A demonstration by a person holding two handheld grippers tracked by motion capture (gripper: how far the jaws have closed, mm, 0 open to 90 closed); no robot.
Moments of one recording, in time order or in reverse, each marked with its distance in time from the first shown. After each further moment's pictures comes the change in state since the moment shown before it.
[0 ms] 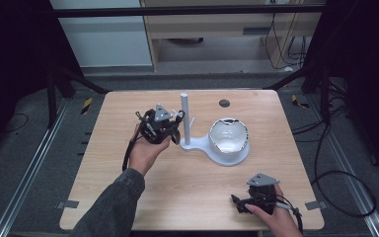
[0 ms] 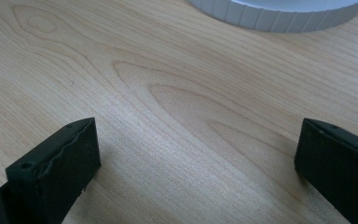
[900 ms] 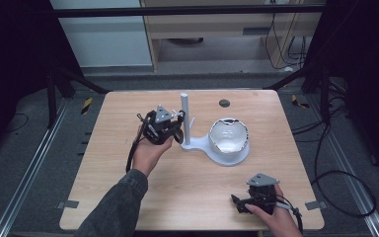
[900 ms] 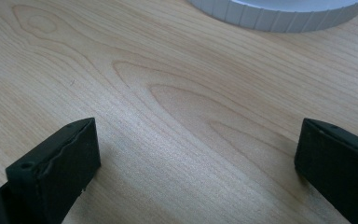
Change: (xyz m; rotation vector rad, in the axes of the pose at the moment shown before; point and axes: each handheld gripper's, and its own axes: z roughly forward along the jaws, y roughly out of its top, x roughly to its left) left arm -0.001 -0.006 0.010 -0.054 -0.011 -0.038; right arm 0.000 0.000 0.000 0.001 0.001 0.000
